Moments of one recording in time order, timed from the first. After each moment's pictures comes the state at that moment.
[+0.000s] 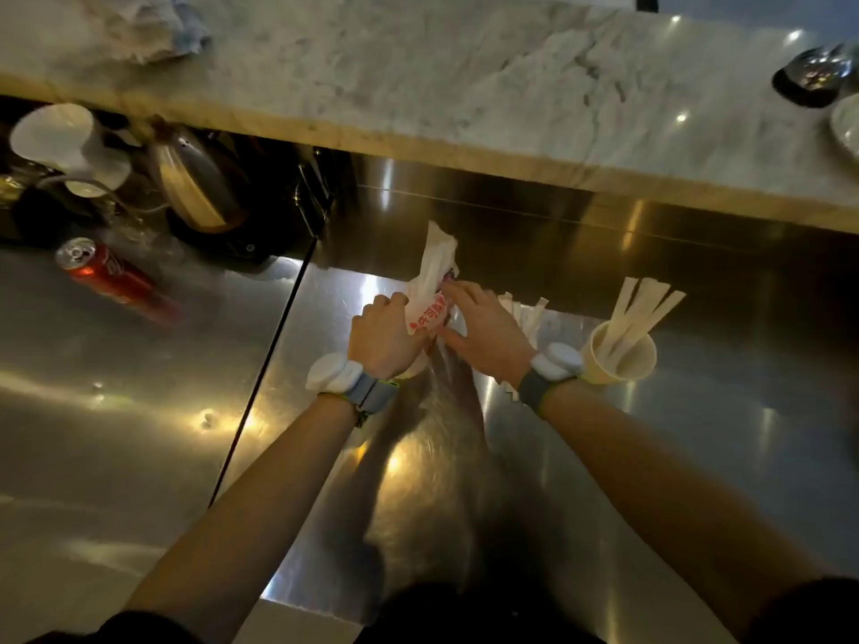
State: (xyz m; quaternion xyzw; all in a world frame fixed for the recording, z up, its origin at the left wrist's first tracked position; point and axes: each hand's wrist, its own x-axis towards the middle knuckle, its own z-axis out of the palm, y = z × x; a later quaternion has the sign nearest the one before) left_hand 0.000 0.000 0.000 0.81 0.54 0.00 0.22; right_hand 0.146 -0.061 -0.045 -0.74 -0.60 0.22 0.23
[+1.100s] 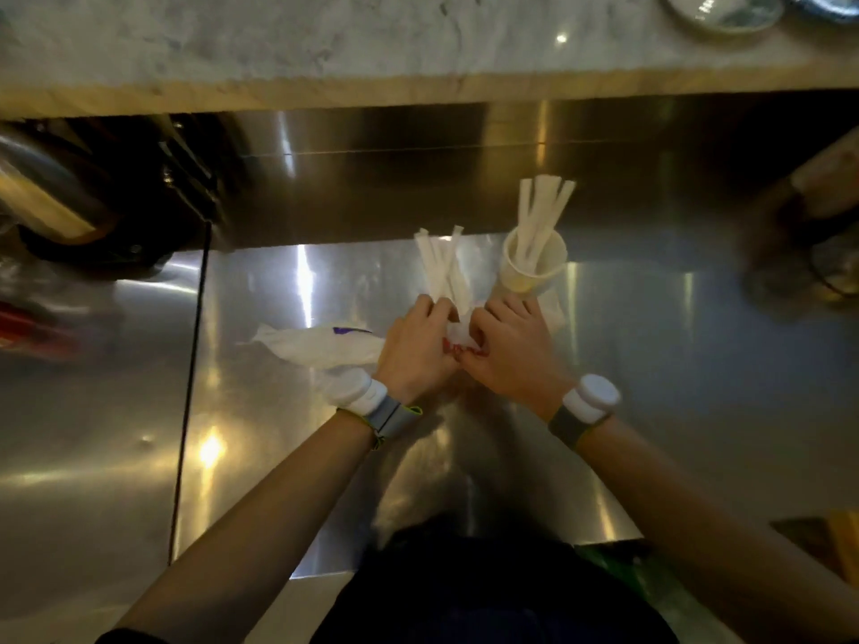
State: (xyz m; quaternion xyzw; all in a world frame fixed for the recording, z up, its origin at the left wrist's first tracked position) left_hand 0.033 -0.120 -0.019 0.91 0.27 0.01 0.30; right_hand 0.142 -0.235 -0.014 -0.82 -0.54 0.01 0.16
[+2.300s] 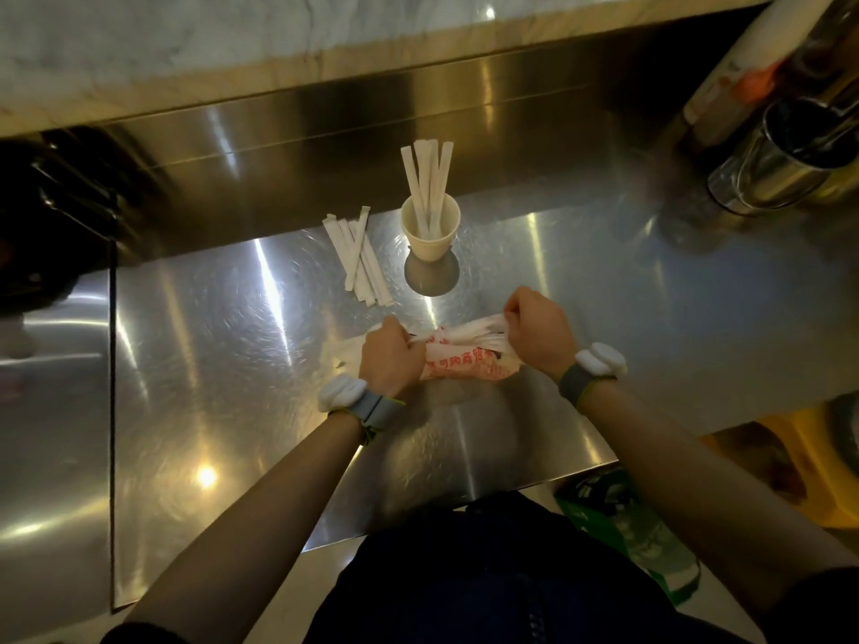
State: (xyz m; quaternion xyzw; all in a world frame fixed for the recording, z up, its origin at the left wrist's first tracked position) left_hand 0.071 -0.217 -0.026 0.82 0.44 -0.08 0.36; right_hand 0.219 -0.362 -0.050 -0.92 -0.30 0.17 0.20
